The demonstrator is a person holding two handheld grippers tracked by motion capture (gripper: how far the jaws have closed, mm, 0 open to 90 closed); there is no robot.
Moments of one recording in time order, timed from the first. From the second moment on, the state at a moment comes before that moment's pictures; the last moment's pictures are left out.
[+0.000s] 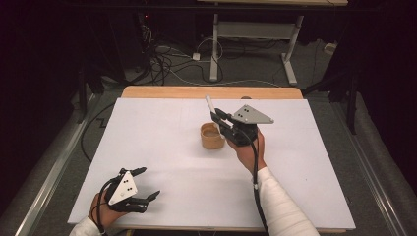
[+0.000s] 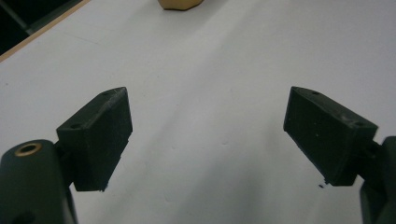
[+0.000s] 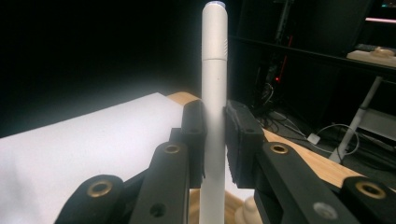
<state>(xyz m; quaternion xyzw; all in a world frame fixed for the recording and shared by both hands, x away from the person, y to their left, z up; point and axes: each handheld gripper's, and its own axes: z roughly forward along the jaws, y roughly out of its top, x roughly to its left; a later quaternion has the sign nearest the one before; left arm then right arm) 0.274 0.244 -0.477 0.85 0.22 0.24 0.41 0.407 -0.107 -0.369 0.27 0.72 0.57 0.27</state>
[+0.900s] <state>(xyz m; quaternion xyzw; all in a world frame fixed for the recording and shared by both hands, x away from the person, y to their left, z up) 0.275 0.246 -0.479 0.85 0.22 0.24 0.41 0.451 -0.090 -0.413 0.31 0.72 0.57 0.25</state>
